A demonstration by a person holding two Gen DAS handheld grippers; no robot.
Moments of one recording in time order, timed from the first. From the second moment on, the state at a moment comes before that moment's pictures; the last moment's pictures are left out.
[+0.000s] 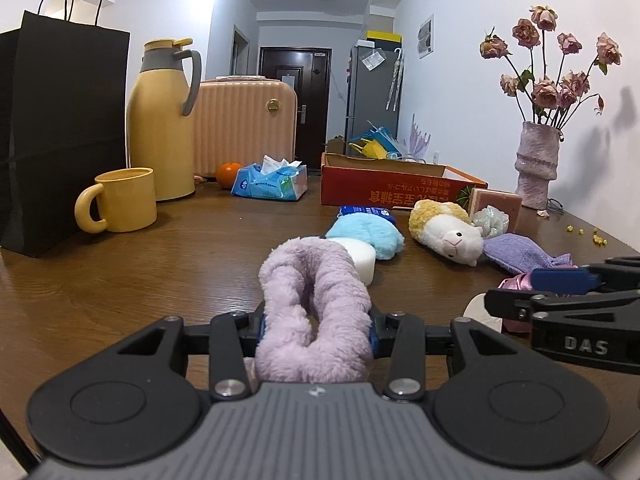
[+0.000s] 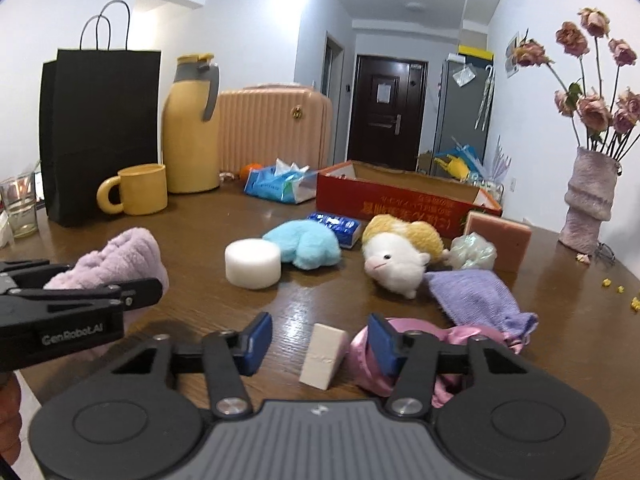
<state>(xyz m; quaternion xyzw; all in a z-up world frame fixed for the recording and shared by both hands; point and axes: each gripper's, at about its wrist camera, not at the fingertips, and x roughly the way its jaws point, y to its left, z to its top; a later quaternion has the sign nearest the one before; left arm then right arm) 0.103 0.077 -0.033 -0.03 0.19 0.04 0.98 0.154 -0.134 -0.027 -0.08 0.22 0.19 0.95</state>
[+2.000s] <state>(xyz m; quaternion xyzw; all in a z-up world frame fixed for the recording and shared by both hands) 0.186 0.081 0.045 -0.02 0.14 0.04 0.99 0.277 -0.184 0.044 0.02 0.18 0.13 0.98</state>
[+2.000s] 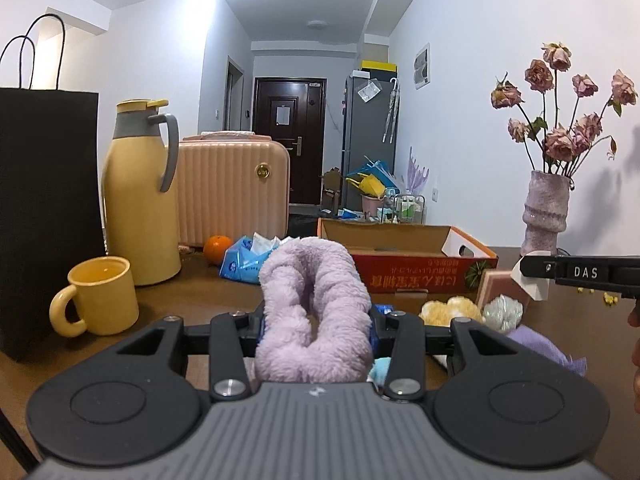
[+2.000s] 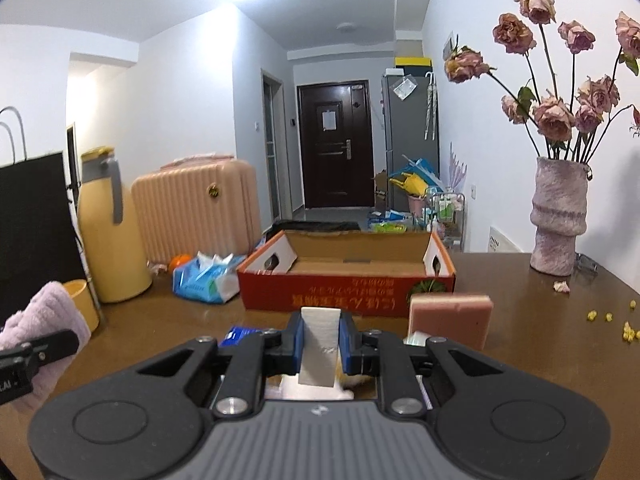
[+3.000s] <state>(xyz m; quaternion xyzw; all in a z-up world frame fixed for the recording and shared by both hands) 0.332 0.061 0.088 -0.06 0.15 0.03 0.99 0.402 -0.208 0.081 0.05 0.14 0.10 0.98</state>
